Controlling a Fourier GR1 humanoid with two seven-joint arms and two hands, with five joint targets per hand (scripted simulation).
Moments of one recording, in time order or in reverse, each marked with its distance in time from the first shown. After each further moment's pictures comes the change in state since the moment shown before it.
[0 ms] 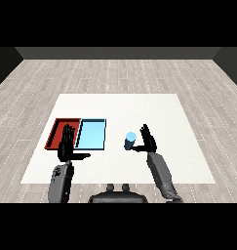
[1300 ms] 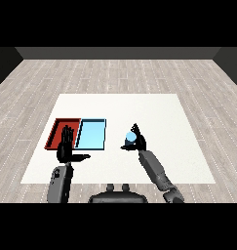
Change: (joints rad) left arm 0.021 0.002 0.001 -0.010 -0.013 0.001 -0.017; right arm -0.149 0.002 0.193 0.237 -0.164 -0.097 -0.123
